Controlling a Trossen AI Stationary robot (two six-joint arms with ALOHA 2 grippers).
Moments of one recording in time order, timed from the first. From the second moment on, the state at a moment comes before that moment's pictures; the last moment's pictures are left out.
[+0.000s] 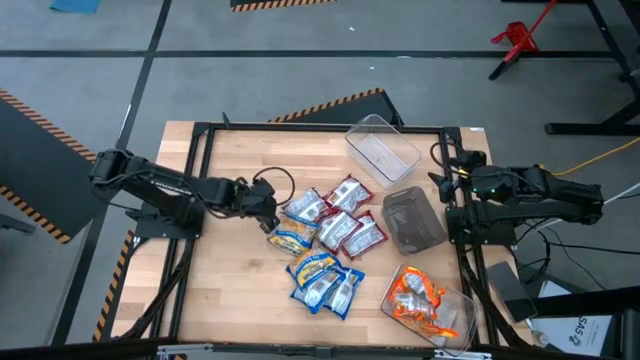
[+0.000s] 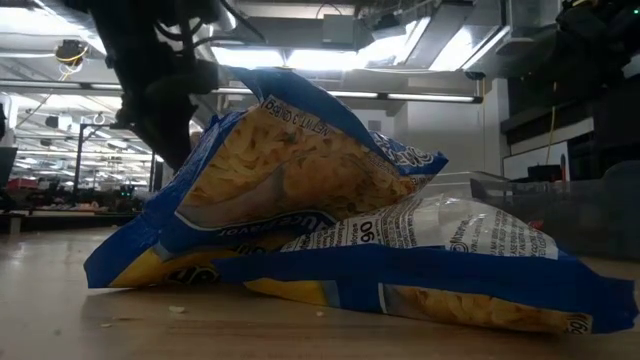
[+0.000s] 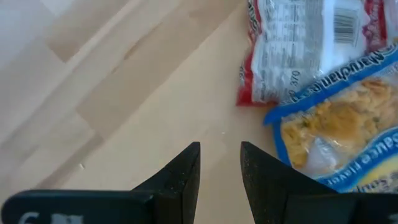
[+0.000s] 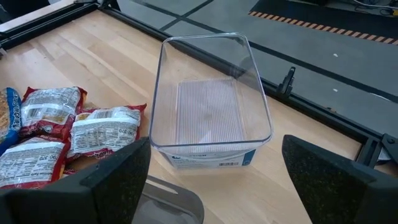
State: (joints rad) left arm -0.10 1.31 0.81 -0.72 -0.41 -0.80; right arm -0.01 0.38 0.69 -1.00 0.62 0.56
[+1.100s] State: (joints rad) left arm 0.05 1.32 0.41 0.07 -0.05 -0.78; right arm -0.01 0.38 0.69 -1.00 0.65 0.58
